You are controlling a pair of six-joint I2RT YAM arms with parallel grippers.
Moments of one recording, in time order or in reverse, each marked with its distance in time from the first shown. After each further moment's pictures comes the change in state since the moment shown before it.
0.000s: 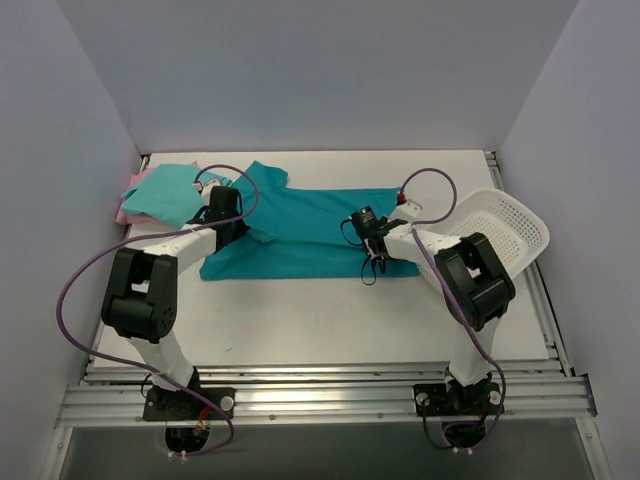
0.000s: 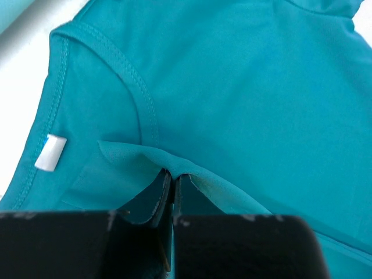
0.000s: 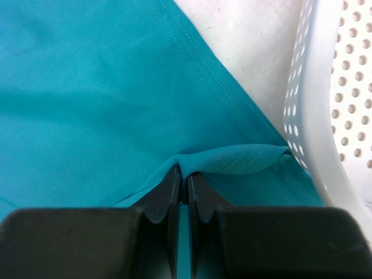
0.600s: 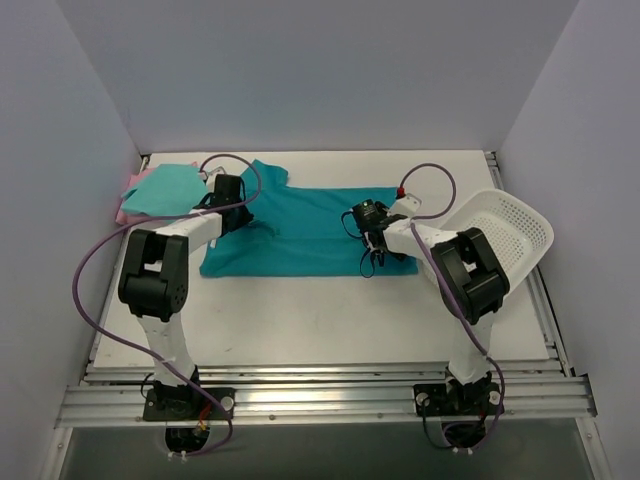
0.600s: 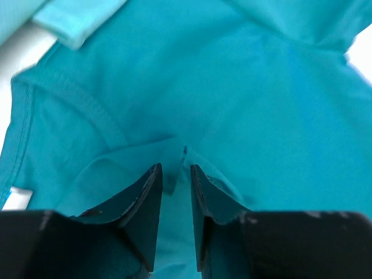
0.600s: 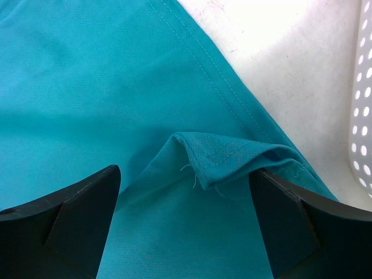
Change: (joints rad) left arm 0.027 0.185 0.175 -0.003 0.034 0.003; right arm -0.041 0.066 0.056 0.062 -0.020 -0.035
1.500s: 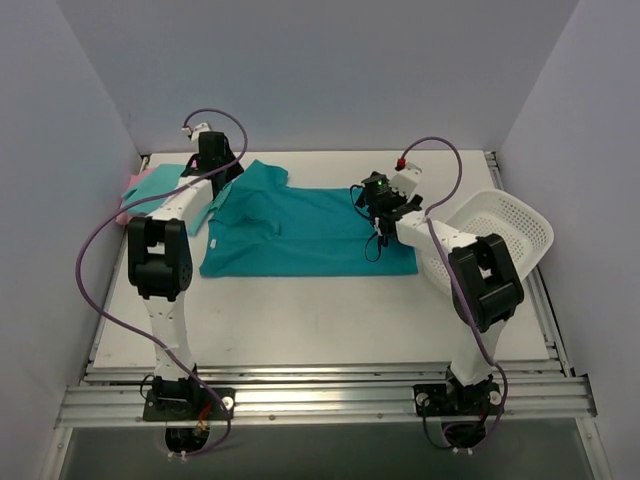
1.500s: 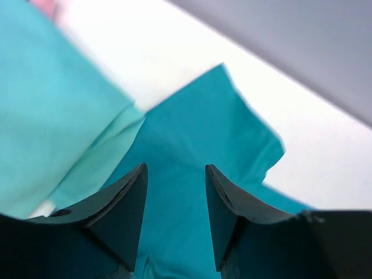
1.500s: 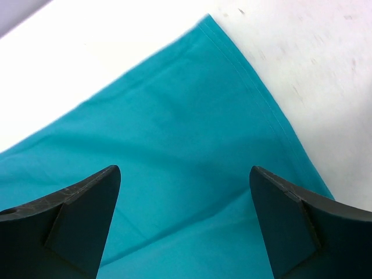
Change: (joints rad) left arm 0.087 0.180 0.455 -0.084 0.006 0.062; right arm -0.034 -0.095 0.038 0.236 -0.122 -0.248
